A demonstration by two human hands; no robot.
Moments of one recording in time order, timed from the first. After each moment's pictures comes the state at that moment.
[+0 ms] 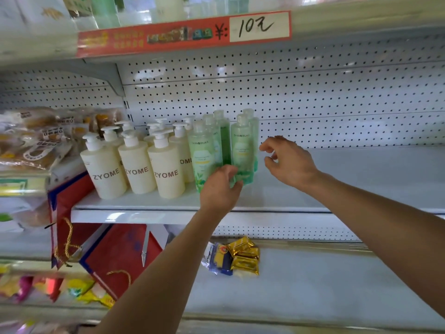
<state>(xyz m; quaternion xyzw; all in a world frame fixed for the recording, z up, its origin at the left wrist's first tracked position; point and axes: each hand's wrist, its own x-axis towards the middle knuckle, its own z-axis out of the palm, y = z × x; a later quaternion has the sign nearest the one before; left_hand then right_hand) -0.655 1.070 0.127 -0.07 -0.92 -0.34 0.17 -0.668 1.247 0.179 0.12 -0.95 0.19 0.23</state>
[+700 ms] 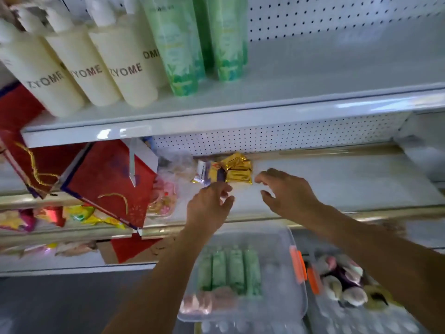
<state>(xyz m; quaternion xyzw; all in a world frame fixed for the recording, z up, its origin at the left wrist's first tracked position) -0.543 1.044 -0.053 -0.03 -0.96 -0.27 -0.03 -0.540 1.242 -0.039 0.14 -0.98 0.15 0.03</state>
